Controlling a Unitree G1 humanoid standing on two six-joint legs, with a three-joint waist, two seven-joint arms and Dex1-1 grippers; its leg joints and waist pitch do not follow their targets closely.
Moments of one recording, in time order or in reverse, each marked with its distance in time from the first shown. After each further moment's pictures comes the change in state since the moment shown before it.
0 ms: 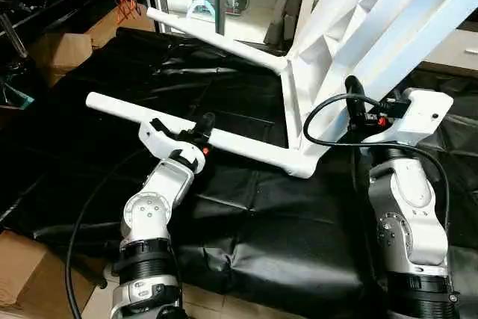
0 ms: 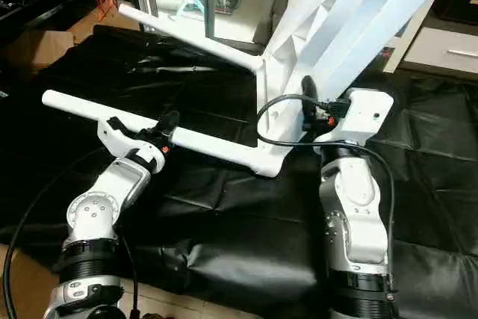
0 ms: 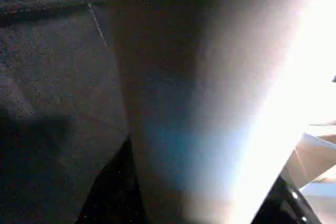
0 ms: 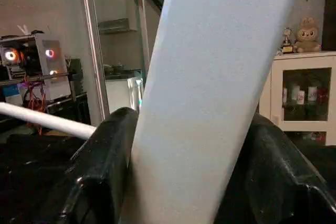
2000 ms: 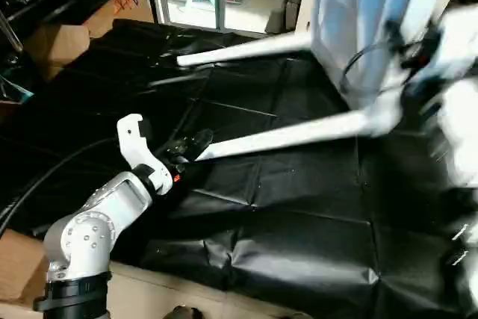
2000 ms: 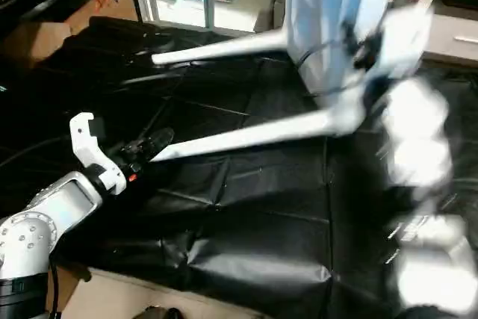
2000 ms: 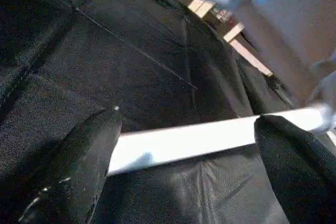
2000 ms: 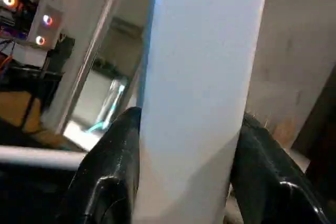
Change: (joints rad) left arm 0.218 0.342 -0.210 -0.421 0.109 0.253 -0.169; right arm -0.563 -0.494 0.015 0.659 -0.143 -0.288 0.285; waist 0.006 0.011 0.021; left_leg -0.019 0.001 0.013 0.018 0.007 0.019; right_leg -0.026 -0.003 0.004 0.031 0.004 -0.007
